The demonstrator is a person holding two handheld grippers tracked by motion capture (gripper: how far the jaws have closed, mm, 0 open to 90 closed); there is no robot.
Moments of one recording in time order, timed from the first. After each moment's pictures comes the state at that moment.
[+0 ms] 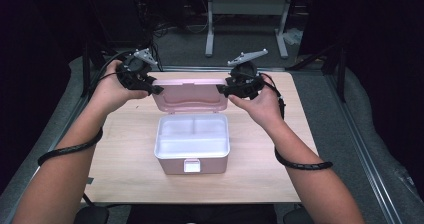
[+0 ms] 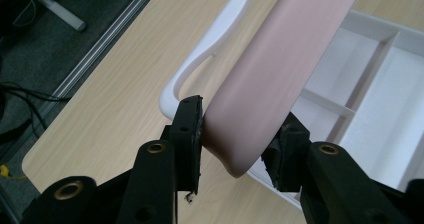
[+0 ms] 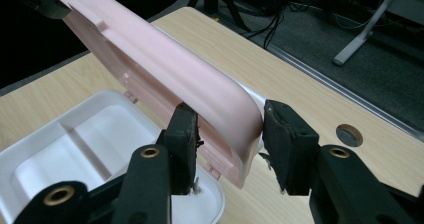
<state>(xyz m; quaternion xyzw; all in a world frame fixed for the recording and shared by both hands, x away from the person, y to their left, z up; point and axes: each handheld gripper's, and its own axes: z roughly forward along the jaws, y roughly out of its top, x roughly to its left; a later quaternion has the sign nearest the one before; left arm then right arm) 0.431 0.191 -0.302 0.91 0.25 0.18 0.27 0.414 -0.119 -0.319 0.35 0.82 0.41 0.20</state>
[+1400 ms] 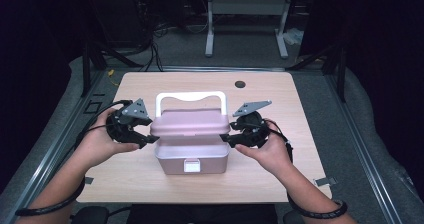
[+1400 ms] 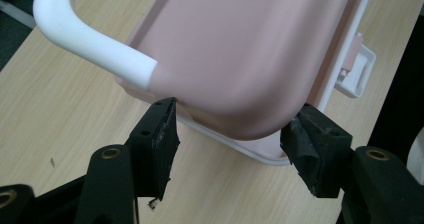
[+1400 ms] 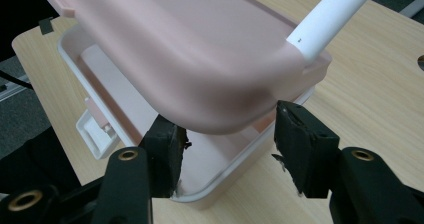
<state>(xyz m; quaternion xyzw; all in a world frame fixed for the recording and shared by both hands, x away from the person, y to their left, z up) 0.340 0.207 -0.365 0.93 0.20 0.15 0.27 0.337 -0.134 -0.394 0.33 0.85 0.39 0.13</state>
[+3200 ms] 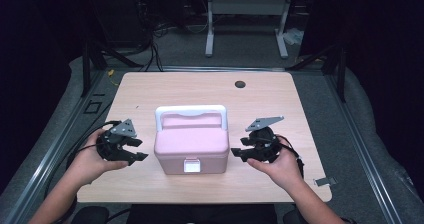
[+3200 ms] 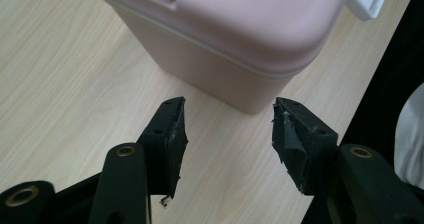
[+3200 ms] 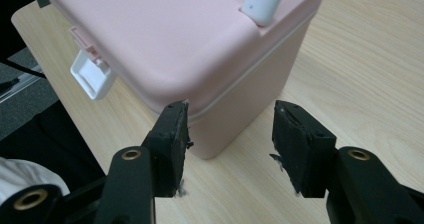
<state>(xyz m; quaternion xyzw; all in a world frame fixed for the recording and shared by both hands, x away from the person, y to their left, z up) 0.326 0.248 -0.419 0.92 0.25 0.10 0.27 0.319 -0.166 -0.424 0.37 0.85 0.37 0.10</state>
